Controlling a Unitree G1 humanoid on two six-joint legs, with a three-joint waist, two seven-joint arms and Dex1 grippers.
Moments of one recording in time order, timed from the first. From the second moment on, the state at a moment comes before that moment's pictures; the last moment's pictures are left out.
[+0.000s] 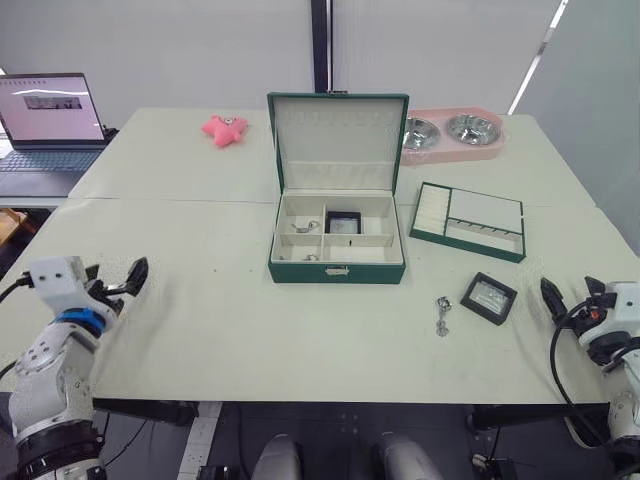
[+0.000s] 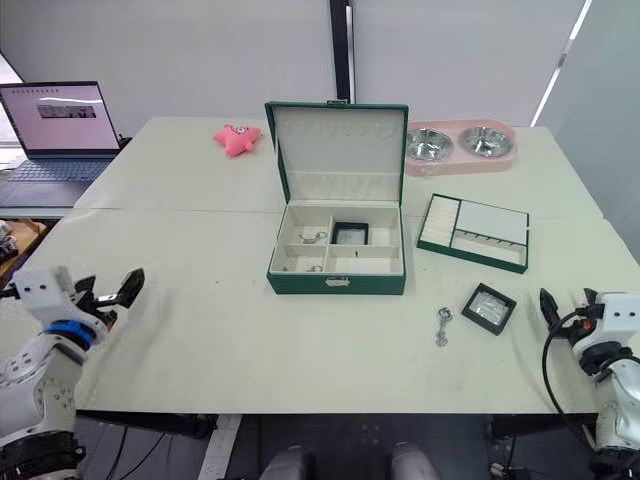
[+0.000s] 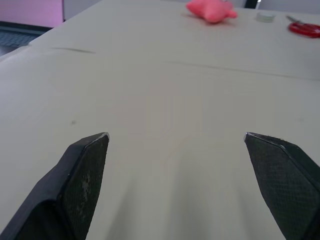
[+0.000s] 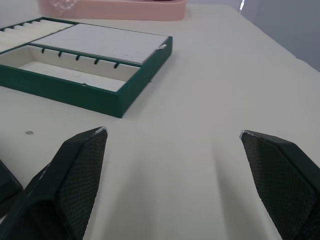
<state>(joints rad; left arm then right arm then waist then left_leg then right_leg) -0.21 0.58 0.52 0.14 -0.47 0.31 -0.47 -0.11 -0.57 -0.46 0.34 0.38 -0.02 0.59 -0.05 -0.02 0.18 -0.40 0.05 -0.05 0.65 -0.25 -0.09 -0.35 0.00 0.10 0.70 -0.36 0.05</state>
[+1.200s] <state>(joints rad) -0.52 0.51 -0.27 -0.11 -0.42 0.25 -1.22 -0.02 -0.93 -0.15 -0.24 0.39 0.55 0.94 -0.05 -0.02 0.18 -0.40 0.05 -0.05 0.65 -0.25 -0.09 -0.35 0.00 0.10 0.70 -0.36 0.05</state>
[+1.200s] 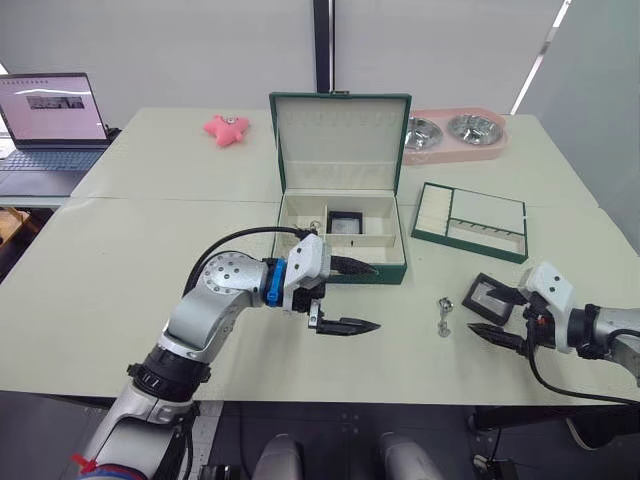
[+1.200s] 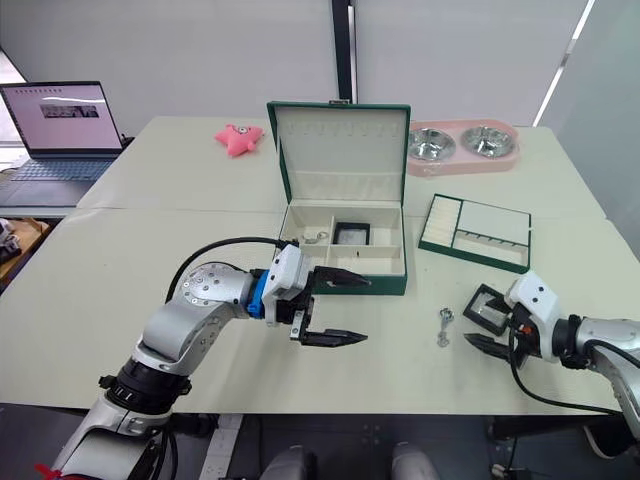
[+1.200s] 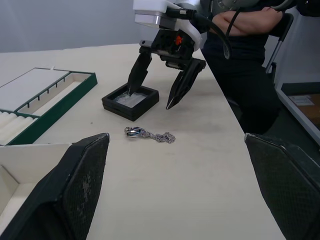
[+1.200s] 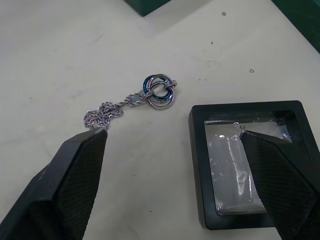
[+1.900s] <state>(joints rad) -0.53 0.49 -0.27 -0.10 -0.40 0.23 -1.22 -0.04 -0.89 -0.12 -0.18 0.31 0.50 0.91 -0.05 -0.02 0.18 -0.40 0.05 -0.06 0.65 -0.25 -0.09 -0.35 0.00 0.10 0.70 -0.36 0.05</state>
